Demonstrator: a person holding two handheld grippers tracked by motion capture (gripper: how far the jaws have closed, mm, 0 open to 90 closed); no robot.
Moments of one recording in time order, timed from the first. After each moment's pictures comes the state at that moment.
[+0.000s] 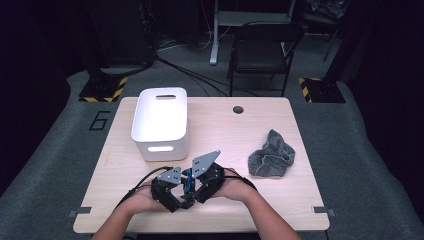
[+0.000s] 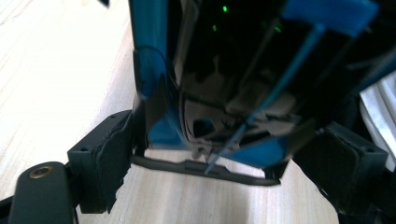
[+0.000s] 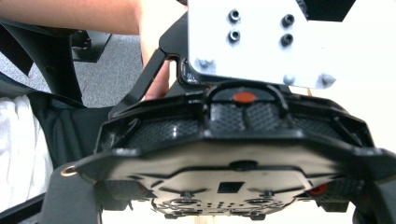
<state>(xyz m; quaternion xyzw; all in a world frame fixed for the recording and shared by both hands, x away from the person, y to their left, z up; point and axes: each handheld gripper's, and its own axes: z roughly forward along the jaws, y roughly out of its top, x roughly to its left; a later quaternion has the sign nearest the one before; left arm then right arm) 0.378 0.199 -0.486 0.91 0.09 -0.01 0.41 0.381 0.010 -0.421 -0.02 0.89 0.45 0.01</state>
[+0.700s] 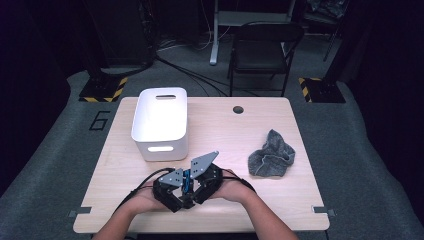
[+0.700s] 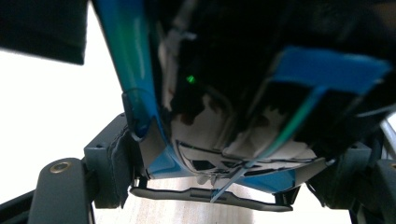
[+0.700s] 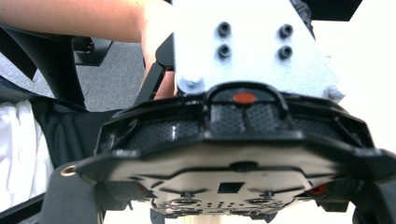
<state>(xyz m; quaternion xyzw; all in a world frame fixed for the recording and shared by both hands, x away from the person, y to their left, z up) 0.375 0.194 -0.487 0.91 0.07 0.01 0.41 0.381 0.014 -0.426 -0.02 0.89 0.45 0.00</state>
